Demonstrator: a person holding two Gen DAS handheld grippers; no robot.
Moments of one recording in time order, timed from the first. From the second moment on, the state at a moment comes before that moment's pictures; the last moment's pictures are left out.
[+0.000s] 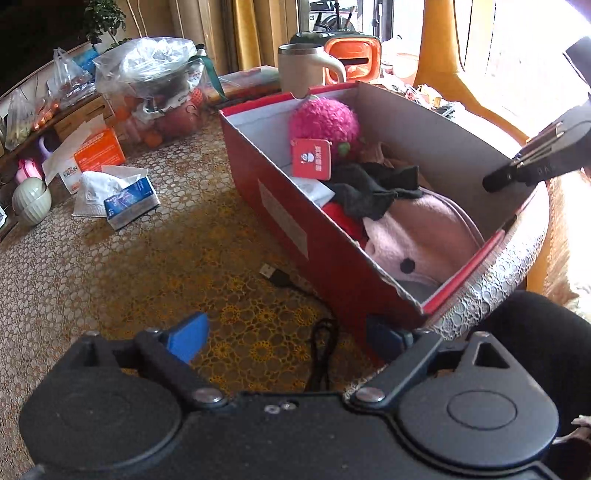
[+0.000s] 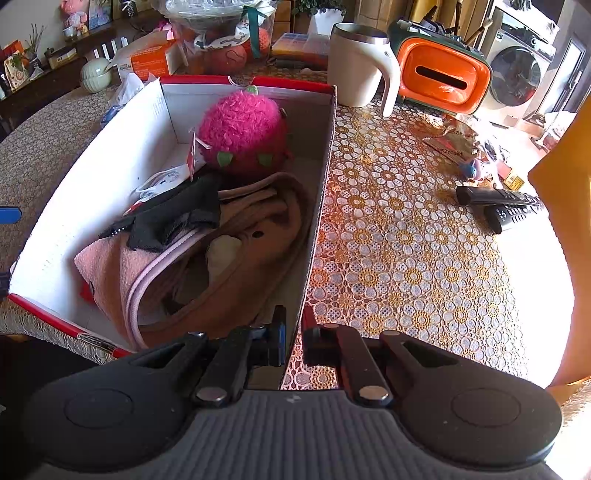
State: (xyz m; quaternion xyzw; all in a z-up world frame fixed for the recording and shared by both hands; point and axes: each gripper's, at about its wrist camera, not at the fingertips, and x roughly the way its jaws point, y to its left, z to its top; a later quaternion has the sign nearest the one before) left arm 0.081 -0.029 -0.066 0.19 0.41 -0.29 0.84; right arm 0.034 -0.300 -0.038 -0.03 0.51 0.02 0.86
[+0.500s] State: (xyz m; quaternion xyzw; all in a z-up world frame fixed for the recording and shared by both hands) left arm 0.086 -0.021 -0.116 0.15 0.46 -0.29 0.82; right arm 0.035 -0.299 -0.038 -0.04 0.51 0.02 0.86
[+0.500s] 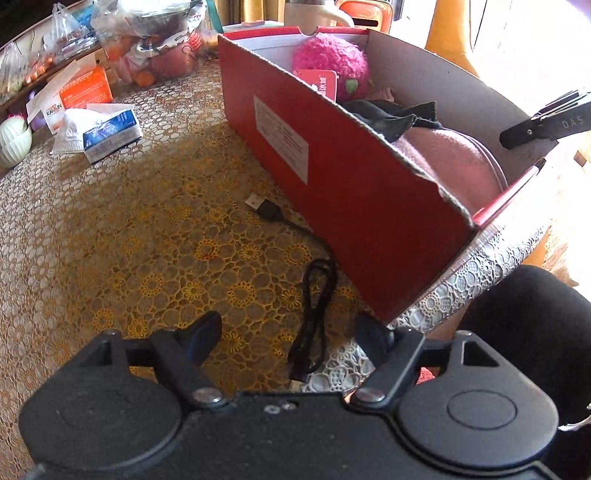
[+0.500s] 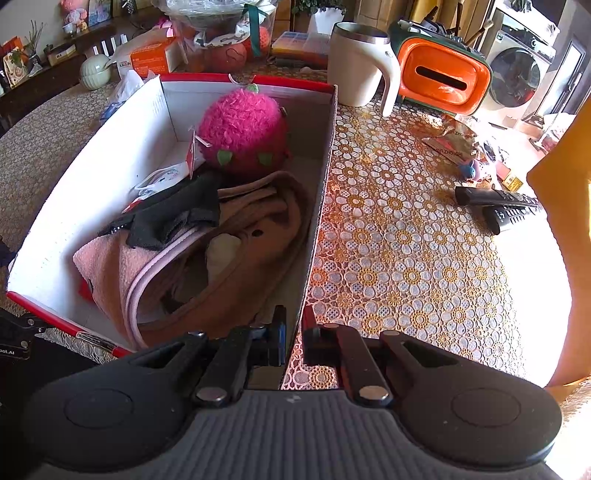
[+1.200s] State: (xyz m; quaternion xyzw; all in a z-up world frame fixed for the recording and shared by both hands) left arm 0.095 -0.013 -0.093 0.12 0.44 -0.26 0.85; right arm 0.034 -0.298 -0.037 -0.04 0.51 0.01 0.86
